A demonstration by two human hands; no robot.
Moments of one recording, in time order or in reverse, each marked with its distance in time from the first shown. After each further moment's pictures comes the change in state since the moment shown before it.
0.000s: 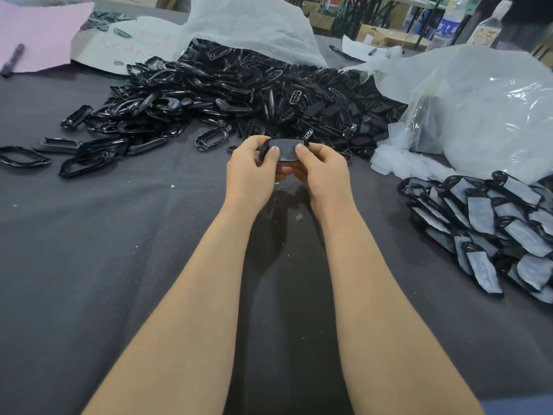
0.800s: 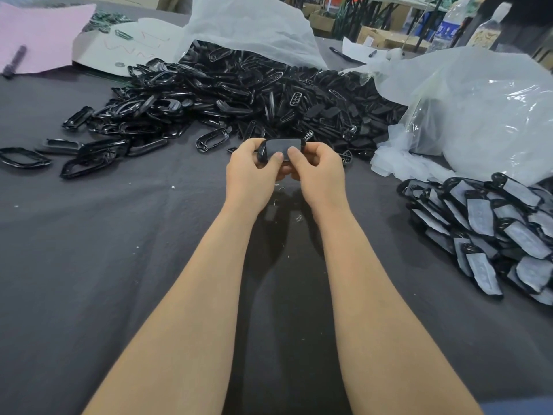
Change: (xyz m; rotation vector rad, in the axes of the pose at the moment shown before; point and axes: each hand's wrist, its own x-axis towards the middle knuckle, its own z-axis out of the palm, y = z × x) left_hand -0.002 0.001 -0.001 0.021 0.014 -0.011; right_hand -0.002 0.003 0.001 -0.258 -0.006 -0.157
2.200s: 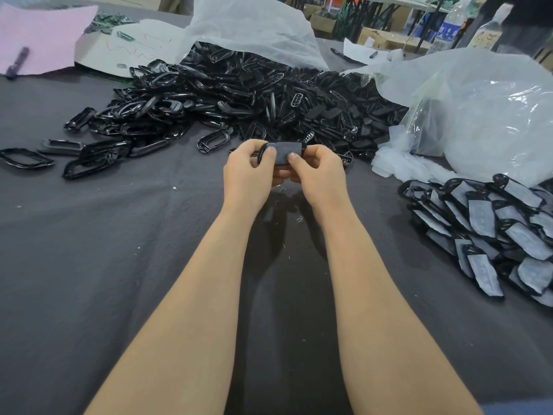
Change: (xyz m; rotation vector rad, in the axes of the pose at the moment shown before) left_hand -0.002 0.001 -0.002 -0.052 0.022 -0.027; right_hand 0.003 0.005 -0.003 0.023 -0.054 -0.020
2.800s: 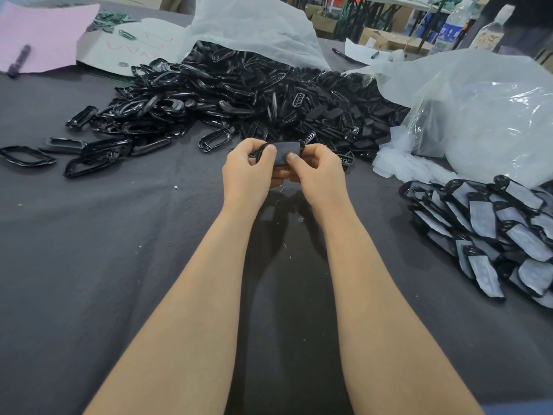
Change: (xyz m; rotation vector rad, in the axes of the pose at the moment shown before) left_hand -0.002 0.003 -0.001 -0.062 0.019 -0.015; right_hand -0.002 -0.002 0.001 0.007 -0.021 0.003
